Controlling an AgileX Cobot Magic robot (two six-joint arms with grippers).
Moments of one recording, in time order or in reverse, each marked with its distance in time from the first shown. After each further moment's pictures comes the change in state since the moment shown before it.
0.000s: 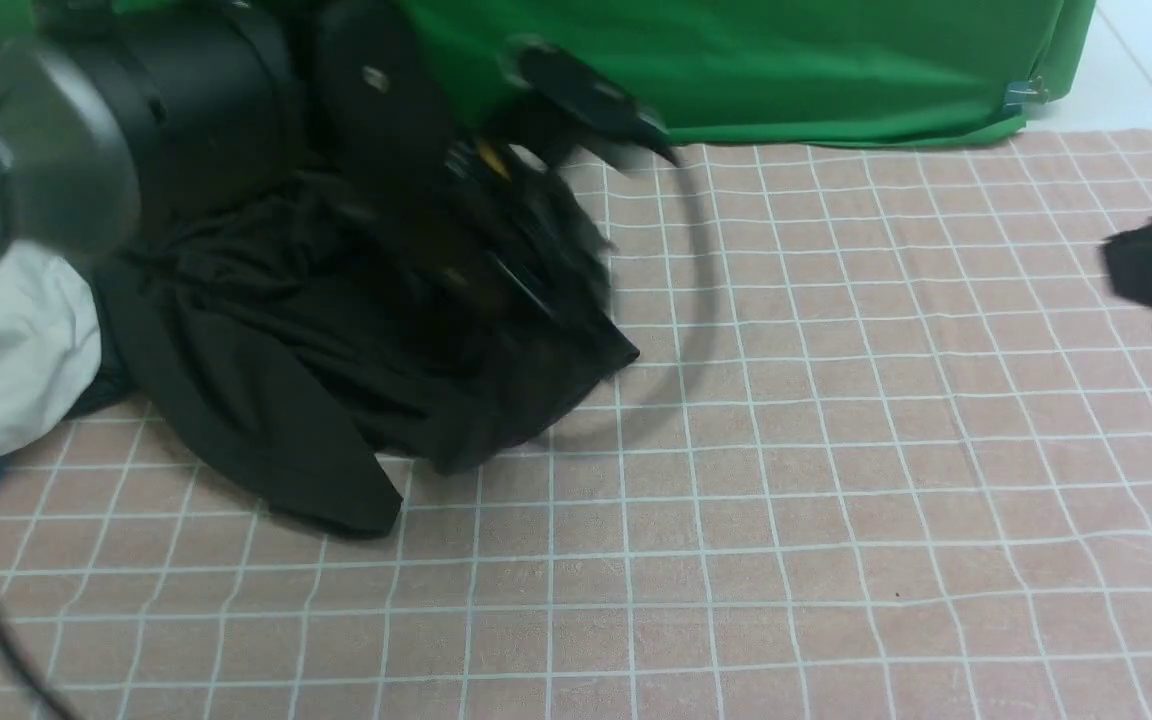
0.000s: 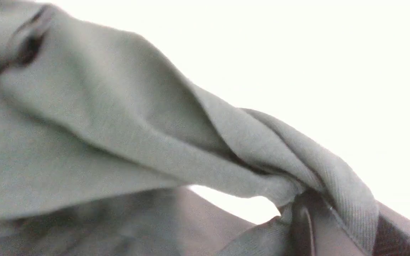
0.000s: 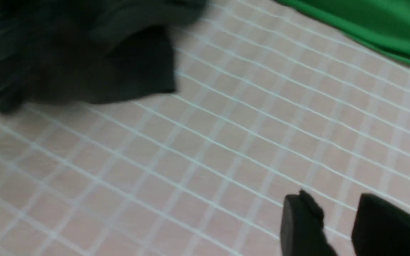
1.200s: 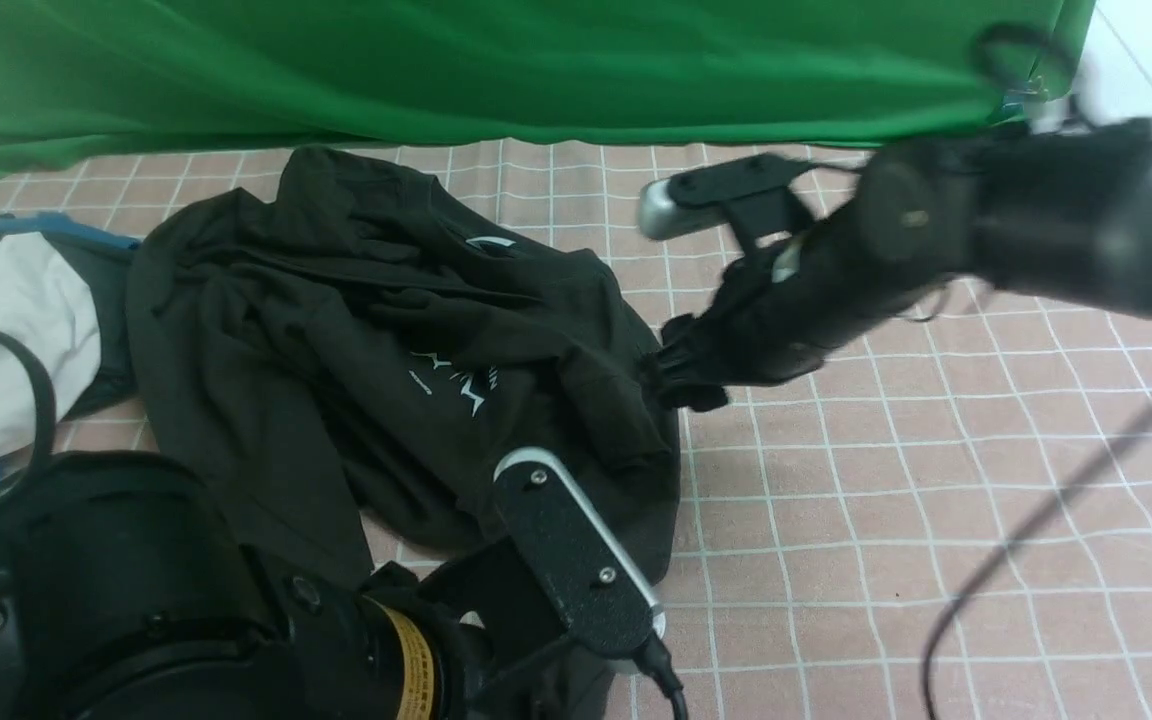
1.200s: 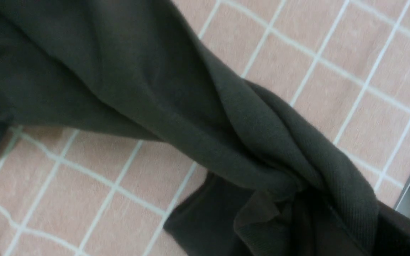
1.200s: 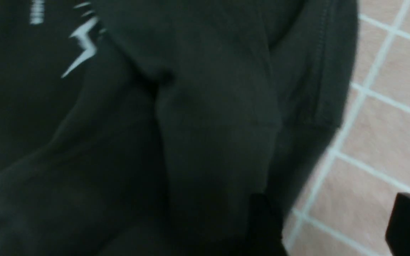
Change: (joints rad) right arm 0.072 0.961 -0.346 0.380 -0.232 -0.124; left arm -0.408 -0.438 0.588 0.140 -0.086 -0.392
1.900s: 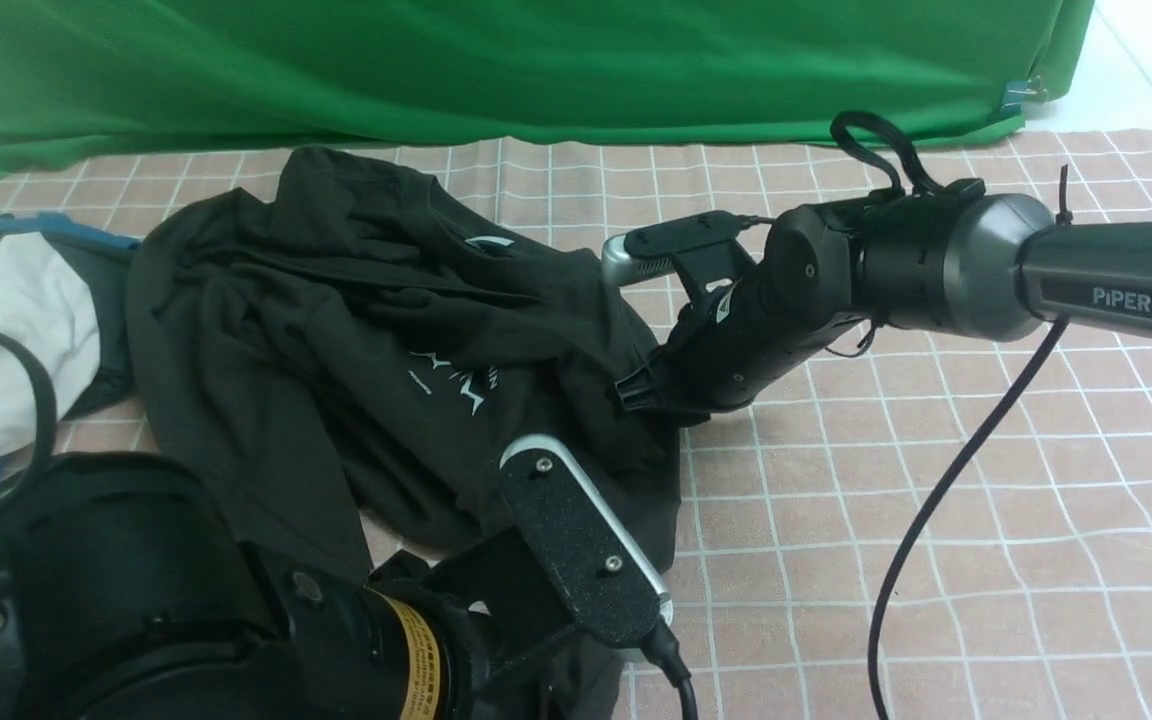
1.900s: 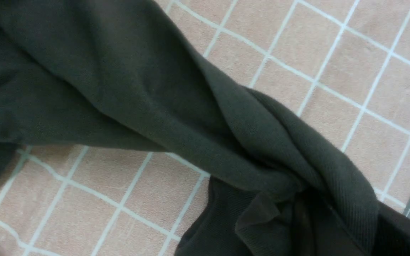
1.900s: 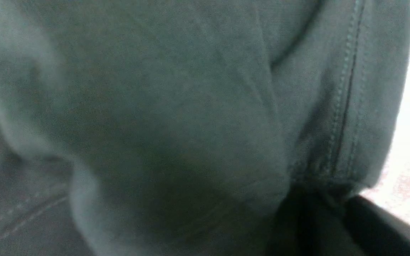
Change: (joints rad) right arm 0.001 0.181 -0.080 0.016 -0.070 -0.031; left arm 0.000 0.000 0.000 0.014 -0.028 0.000
